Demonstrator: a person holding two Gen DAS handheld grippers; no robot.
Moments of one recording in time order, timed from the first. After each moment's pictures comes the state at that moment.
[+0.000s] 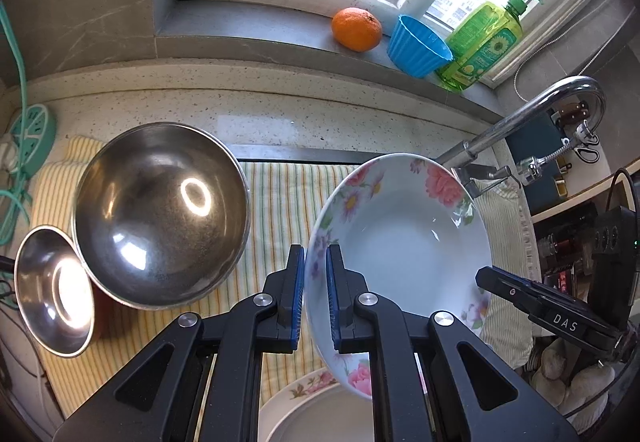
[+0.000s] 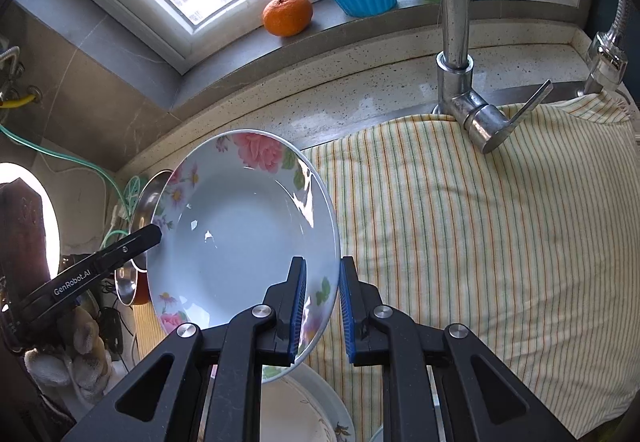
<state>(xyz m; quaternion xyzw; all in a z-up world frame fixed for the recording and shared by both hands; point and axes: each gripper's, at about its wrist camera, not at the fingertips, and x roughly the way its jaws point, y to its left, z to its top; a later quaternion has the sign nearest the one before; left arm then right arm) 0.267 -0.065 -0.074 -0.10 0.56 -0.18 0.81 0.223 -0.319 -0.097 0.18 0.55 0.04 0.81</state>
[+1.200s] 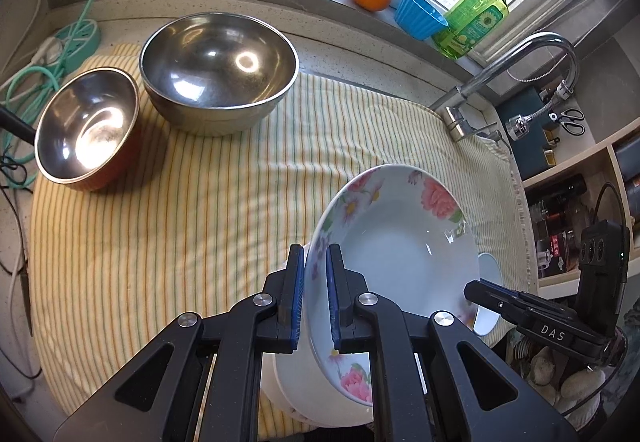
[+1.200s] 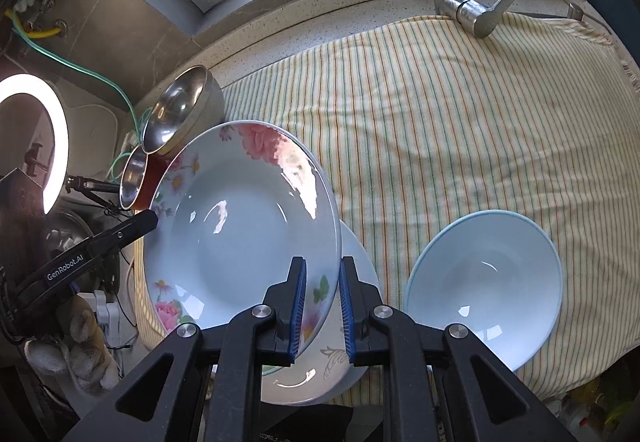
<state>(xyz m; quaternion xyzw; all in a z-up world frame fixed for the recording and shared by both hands) 0.154 -0.025 -0.098 -0.13 0.57 -0.17 0.80 0.104 -0.282 -0.132 0.18 0.58 0.06 0.79</state>
